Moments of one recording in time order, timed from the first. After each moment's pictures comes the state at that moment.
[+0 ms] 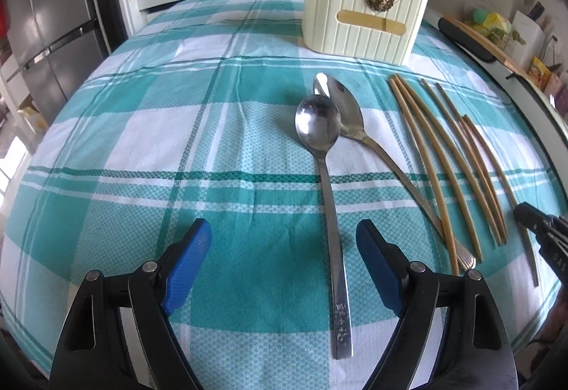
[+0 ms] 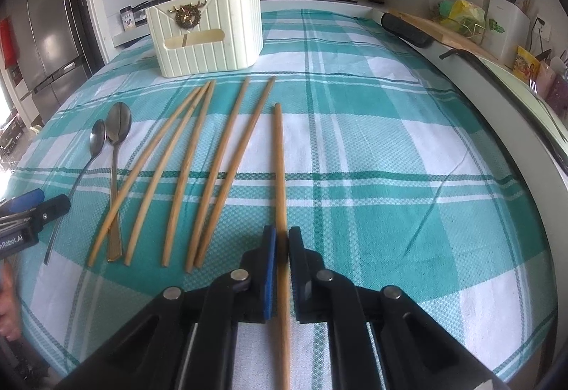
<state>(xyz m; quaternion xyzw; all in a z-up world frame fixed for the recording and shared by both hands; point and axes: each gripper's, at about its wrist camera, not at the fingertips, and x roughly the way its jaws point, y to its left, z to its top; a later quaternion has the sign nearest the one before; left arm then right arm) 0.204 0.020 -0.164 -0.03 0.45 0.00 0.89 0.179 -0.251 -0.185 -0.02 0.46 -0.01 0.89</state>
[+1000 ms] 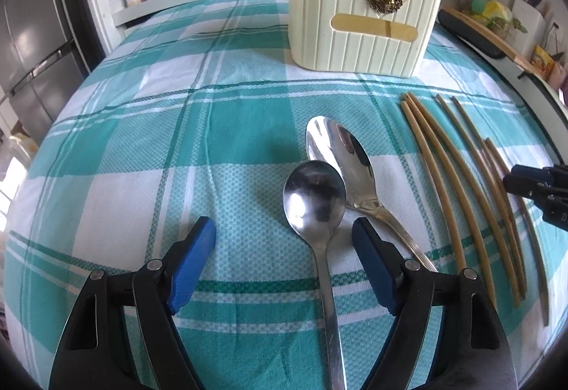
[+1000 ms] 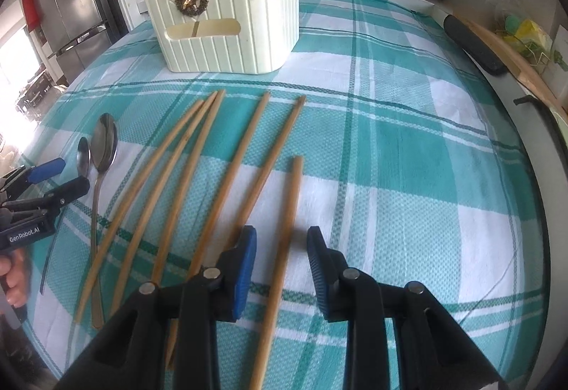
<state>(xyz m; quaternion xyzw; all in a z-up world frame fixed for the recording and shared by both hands) 0.272 0.009 -0.168 0.00 0.45 -0.02 0.89 0.283 -0.254 -0.190 -0.06 0.52 0.08 0.85</state>
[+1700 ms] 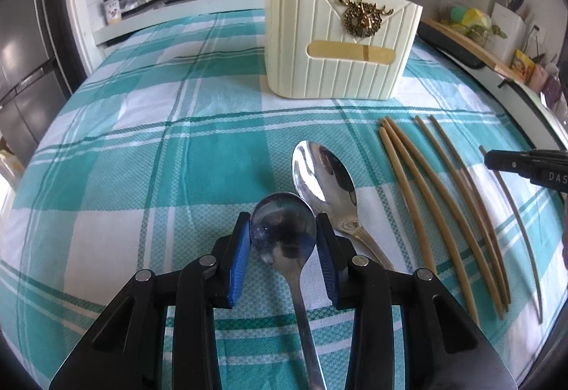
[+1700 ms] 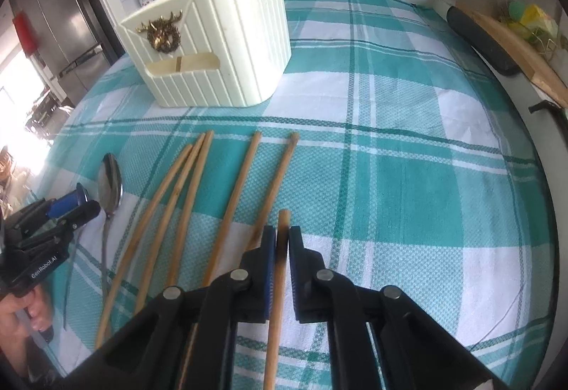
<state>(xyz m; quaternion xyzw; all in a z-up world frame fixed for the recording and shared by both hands) 0.277 0.008 -0.152 0.00 0.41 -0.06 0.91 0.316 -0.265 -0.176 0.00 0.52 0.09 0.85</state>
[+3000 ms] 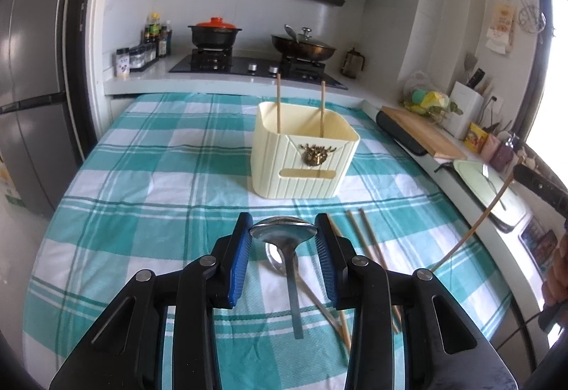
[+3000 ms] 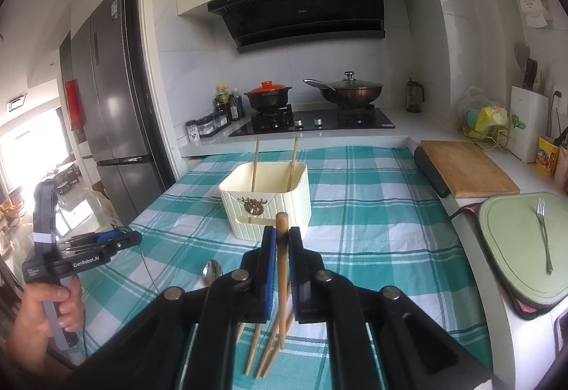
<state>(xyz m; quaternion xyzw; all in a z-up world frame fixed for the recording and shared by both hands) 0.217 0.035 -0.030 -0.07 0.30 -0.11 0.95 0.185 -0.267 0.004 0.02 0.27 0.11 0.96</state>
